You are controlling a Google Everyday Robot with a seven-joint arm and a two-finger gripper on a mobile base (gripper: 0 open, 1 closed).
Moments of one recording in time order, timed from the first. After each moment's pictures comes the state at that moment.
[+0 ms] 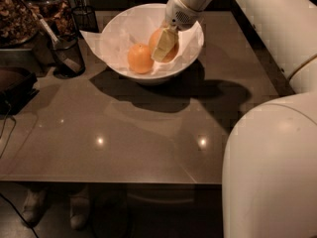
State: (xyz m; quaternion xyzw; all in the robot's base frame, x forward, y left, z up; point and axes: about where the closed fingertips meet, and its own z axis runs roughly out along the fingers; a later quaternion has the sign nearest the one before) arm 0.702 -0.026 0.924 -0.62 0.73 0.09 0.26
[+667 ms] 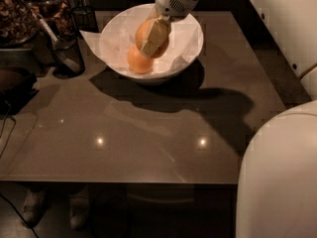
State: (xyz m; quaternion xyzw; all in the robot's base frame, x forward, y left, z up) arm 0.662 0.008 0.963 -0.65 0.69 0.13 0.28
